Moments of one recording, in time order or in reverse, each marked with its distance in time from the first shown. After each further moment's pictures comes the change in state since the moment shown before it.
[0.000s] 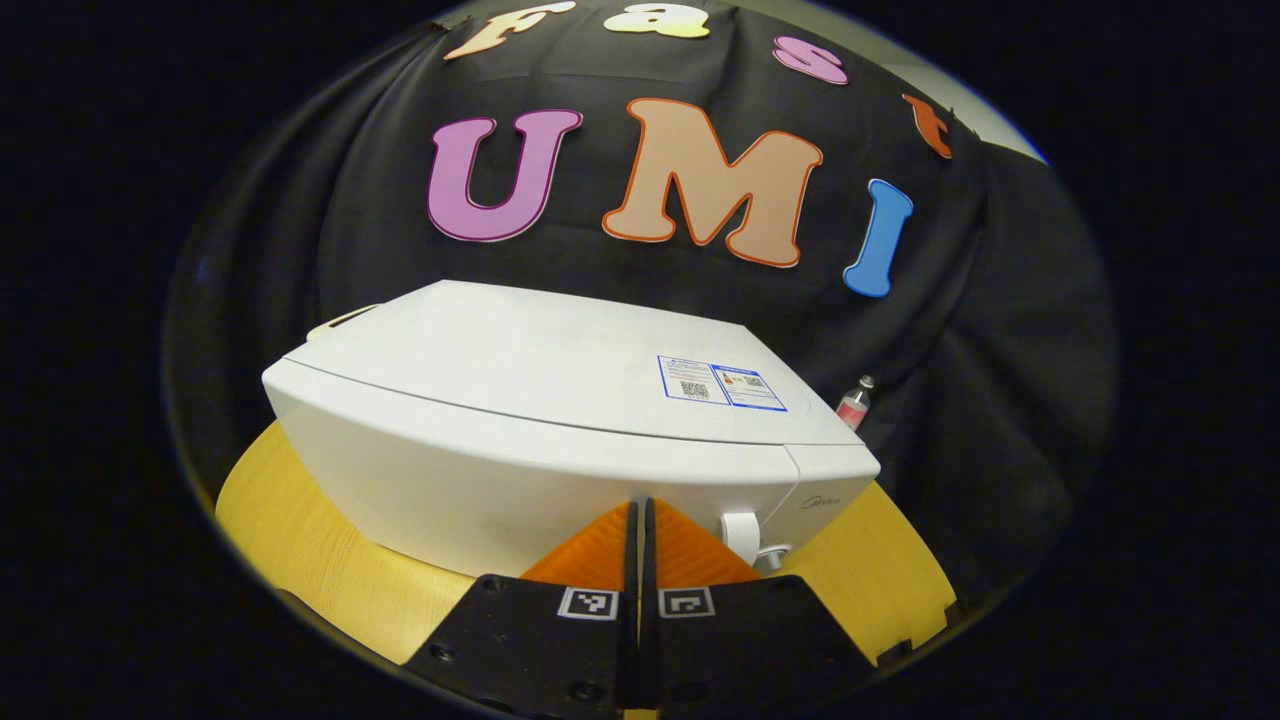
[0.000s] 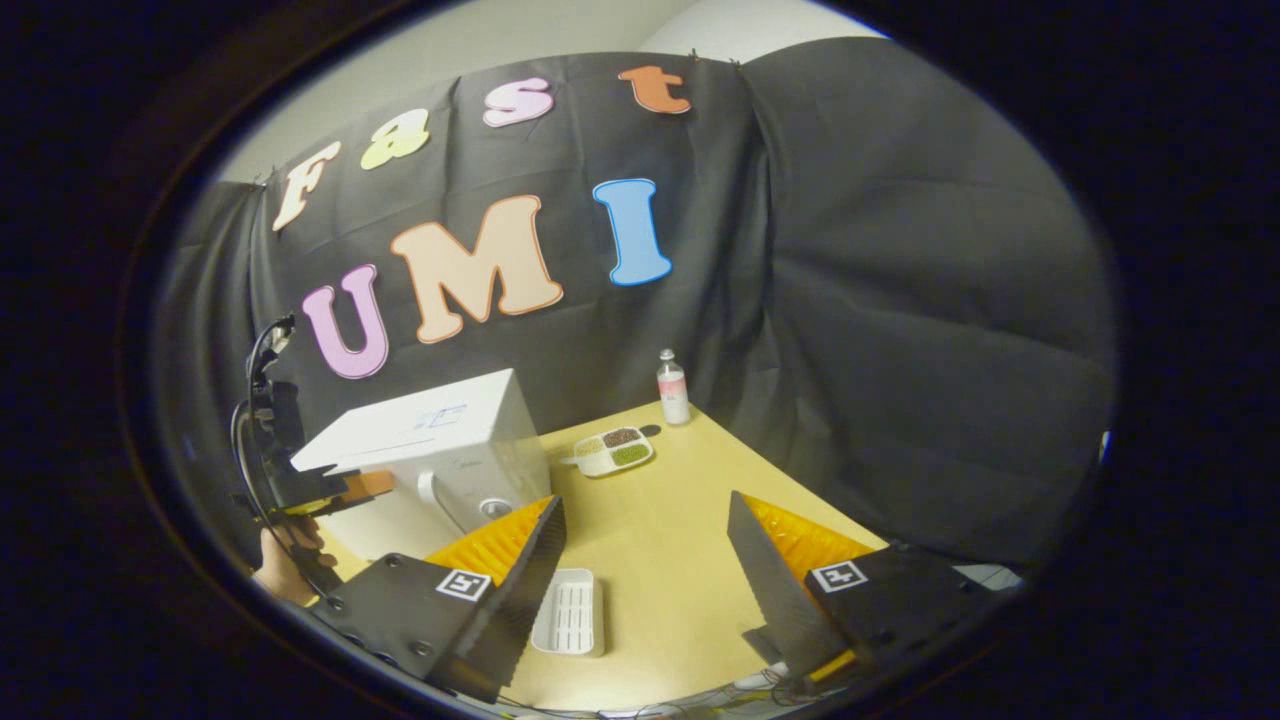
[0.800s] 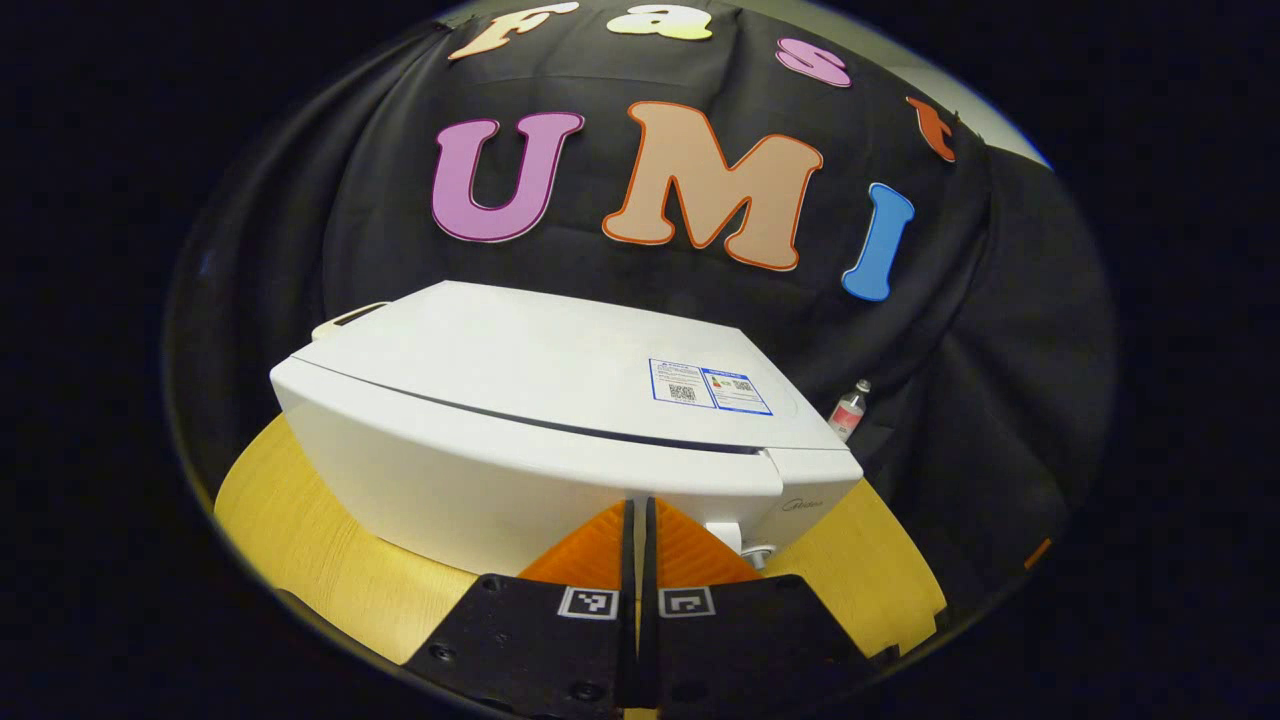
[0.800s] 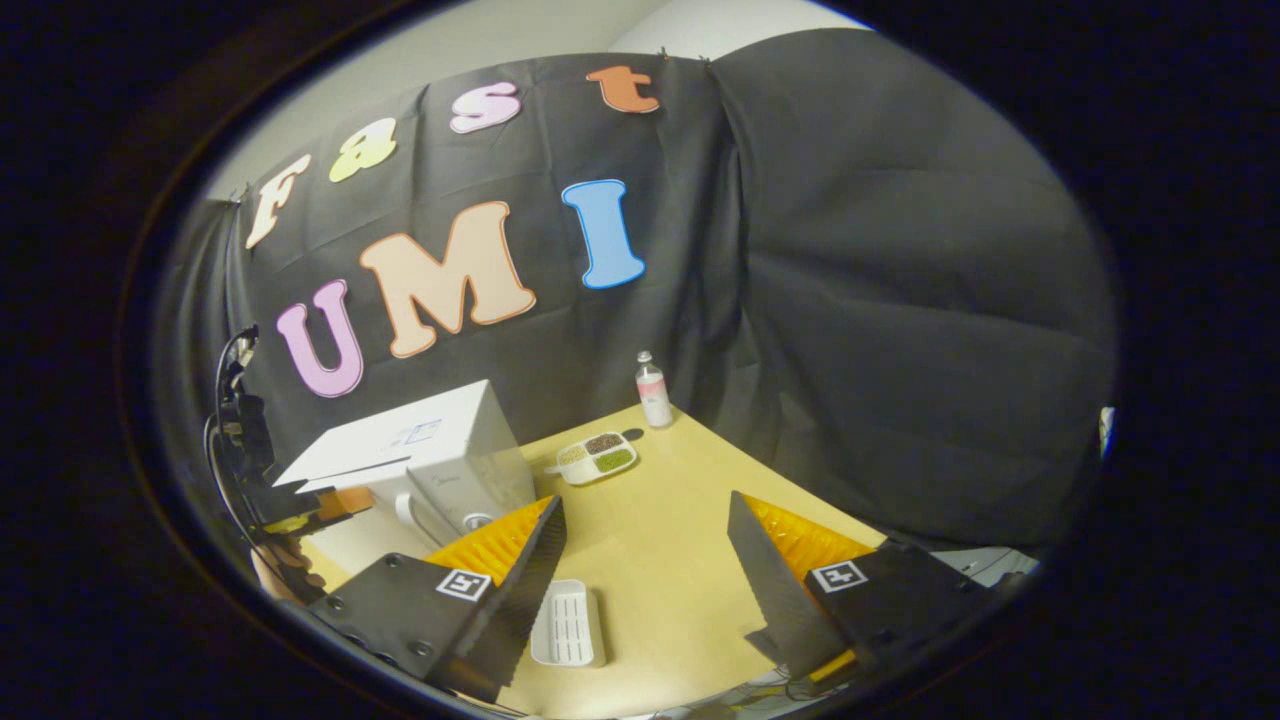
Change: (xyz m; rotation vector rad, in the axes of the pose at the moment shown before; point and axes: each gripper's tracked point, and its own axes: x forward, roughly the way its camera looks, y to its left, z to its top) left arm -0.010 -0.009 0.003 -0.018 0.006 0.007; right arm 0.014 -0.013 -0.001 0.056 -0.005 -0.069
